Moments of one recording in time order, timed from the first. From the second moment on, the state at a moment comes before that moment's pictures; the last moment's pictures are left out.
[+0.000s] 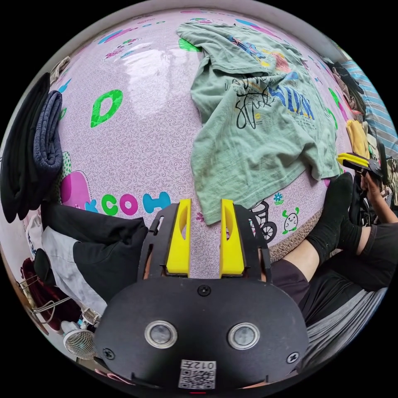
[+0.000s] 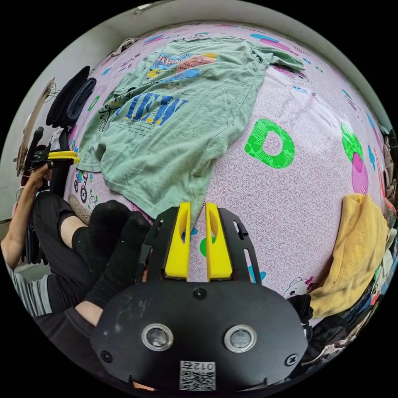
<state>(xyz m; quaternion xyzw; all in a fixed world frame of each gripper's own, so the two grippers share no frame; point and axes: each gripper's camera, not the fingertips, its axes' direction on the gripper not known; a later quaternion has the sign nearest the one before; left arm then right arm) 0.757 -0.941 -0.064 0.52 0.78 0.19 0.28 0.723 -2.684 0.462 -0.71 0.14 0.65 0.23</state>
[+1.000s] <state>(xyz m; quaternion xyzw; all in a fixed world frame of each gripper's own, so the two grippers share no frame) 0.882 -0.964 0.037 0.50 0.84 0.21 0.06 0.733 -2.844 0.700 -0.60 0.15 0.75 0.25</state>
